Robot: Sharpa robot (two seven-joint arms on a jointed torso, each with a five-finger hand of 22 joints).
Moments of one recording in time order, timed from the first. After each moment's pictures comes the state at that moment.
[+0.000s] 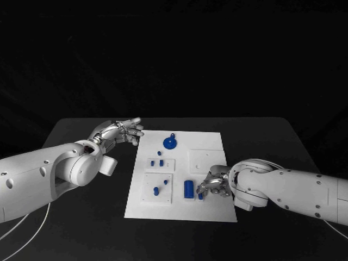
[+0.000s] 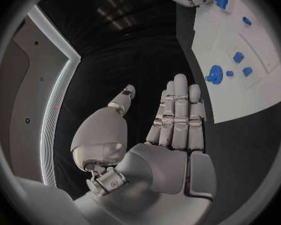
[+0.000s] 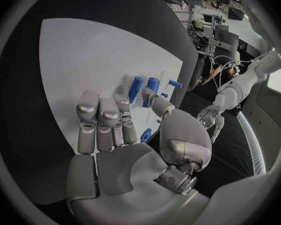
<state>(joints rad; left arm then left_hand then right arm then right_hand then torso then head) 1.24 -0.81 -0.15 1.38 -0.15 -0.23 0.29 0.80 -0.08 0.36 -0.14 0.06 0.84 0.17 0.30 0.45 1.21 0.10 0.09 0.17 1.12 0.00 0.72 0.50 0.03 0.84 -0.10 0.57 1.29 1.08 -0.78 -0.13 1.50 -1.04 -0.08 -0.51 0.68 -0.13 0.75 -0.22 0.05 1.06 0.08 0.26 0.62 1.22 -0.03 0.96 1.27 1.32 -0.12 1.21 1.02 0.20 1.26 -0.06 1.09 1.31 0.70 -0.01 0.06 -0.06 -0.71</state>
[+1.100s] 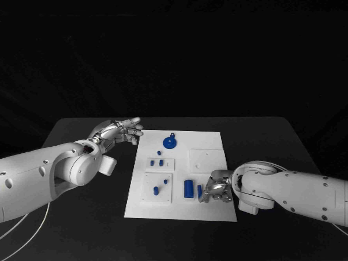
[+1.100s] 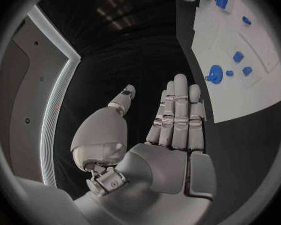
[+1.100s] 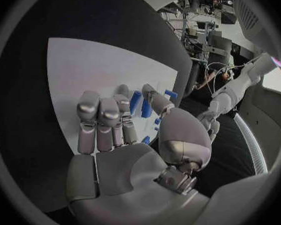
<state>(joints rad) 1.24 -0.81 -0.15 1.38 -0.15 -0.23 0.29 0.80 -0.08 0.36 -0.14 0.06 0.84 0.17 0.30 0.45 1.21 0.11 0.09 0.17 1.12 0.00 0.72 0.50 0.03 0.83 -0.10 0.57 1.29 1.07 -0.81 -0.13 1.53 -1.03 0.01 -0.46 0.73 -0.12 0.67 -0.27 0.05 1.06 0.08 0.26 0.62 1.22 -0.03 0.96 1.27 1.32 -0.13 1.21 1.02 0.20 1.25 -0.07 1.09 1.31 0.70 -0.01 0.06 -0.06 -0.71</state>
